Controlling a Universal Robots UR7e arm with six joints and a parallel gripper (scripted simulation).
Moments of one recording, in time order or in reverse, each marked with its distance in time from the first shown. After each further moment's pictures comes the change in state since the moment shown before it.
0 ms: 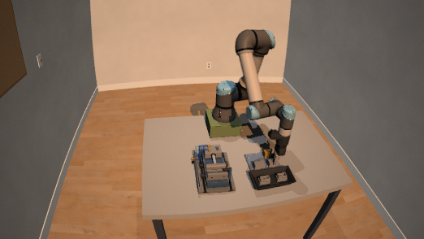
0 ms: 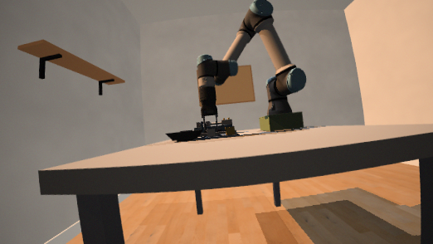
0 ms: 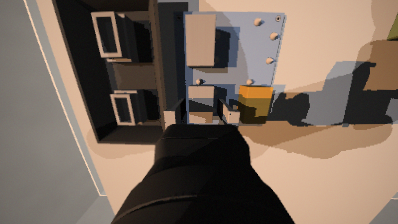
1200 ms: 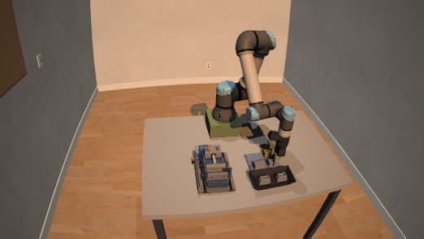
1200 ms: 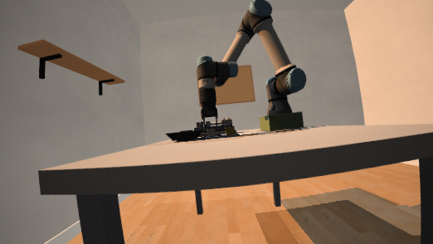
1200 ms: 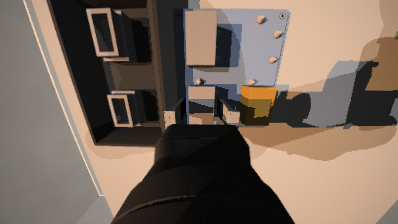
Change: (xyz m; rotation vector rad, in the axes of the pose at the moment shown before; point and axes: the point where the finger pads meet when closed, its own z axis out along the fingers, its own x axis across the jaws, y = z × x) arm -0.001 0.000 0.007 0.000 -0.002 0.000
